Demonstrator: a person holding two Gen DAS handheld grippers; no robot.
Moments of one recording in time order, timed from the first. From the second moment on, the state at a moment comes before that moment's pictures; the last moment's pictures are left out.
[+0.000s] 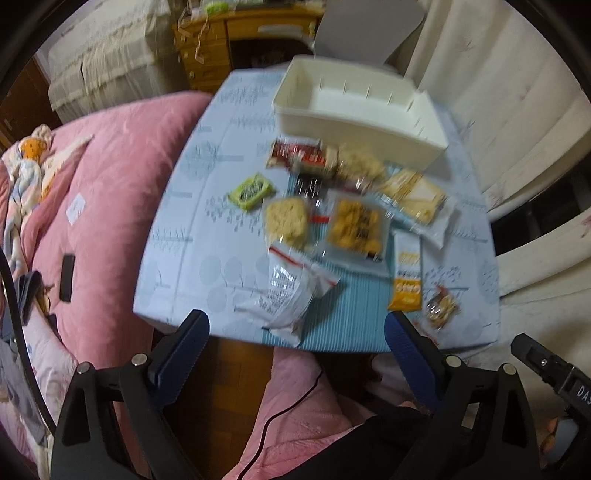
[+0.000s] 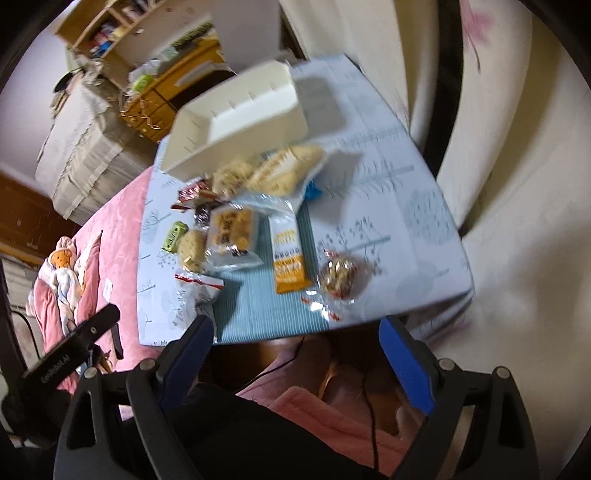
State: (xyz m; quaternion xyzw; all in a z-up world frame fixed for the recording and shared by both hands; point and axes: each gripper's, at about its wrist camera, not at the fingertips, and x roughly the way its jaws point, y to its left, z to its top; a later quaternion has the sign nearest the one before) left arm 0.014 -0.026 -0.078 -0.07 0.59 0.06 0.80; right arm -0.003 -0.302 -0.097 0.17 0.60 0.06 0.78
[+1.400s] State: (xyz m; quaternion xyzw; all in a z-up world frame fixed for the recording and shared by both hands) left arm 0.129 -0.006 -0.294 -0.03 0.82 0.06 0.57; right arm 0.086 -0.336 -0.279 0.37 0.74 -0.13 0.54
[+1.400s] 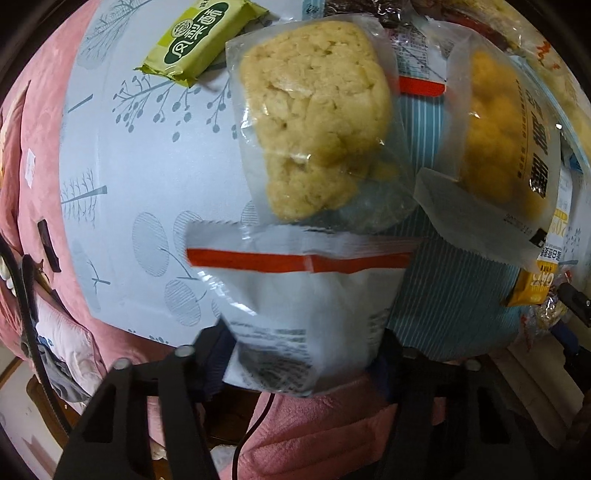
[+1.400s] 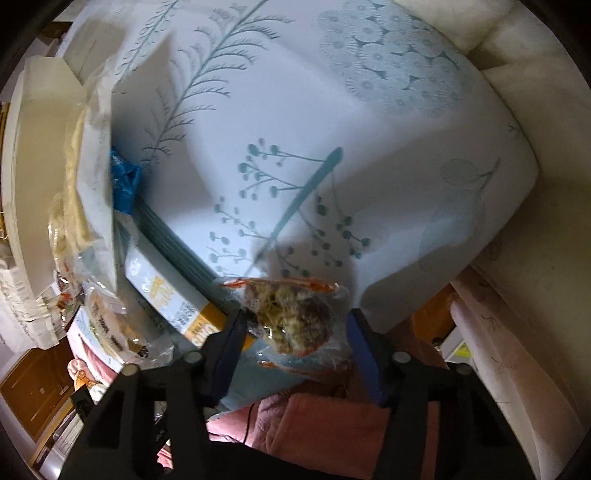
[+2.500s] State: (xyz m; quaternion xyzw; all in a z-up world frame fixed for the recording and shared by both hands) left arm 0.076 0.001 -0.083 -0.09 0.66 0.04 0.75; right arm 0.092 -0.320 -0.151 0.29 0.62 -0.01 0.73
